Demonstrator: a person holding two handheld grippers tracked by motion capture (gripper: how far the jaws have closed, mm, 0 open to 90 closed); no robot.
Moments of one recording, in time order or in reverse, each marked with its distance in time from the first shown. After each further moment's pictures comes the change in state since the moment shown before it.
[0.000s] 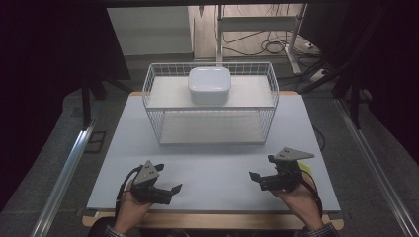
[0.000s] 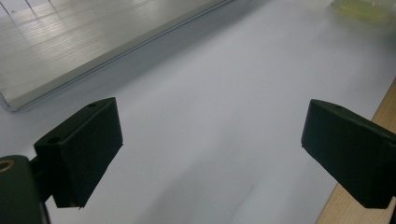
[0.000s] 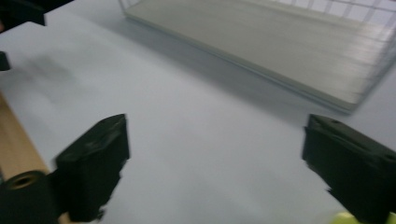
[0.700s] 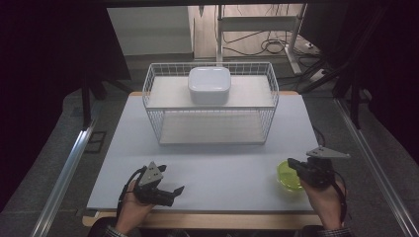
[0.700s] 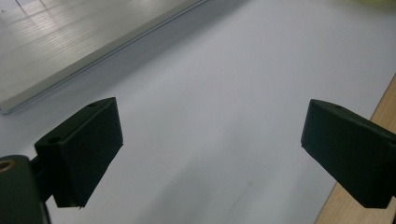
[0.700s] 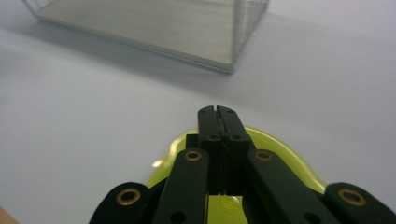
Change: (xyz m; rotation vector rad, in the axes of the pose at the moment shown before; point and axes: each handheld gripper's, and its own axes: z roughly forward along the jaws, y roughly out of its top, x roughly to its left) left arm -0.006 0.001 0.005 0.028 0.002 0.033; right arm -0.050 -0.018 -0.051 0.019 -0.214 0.133
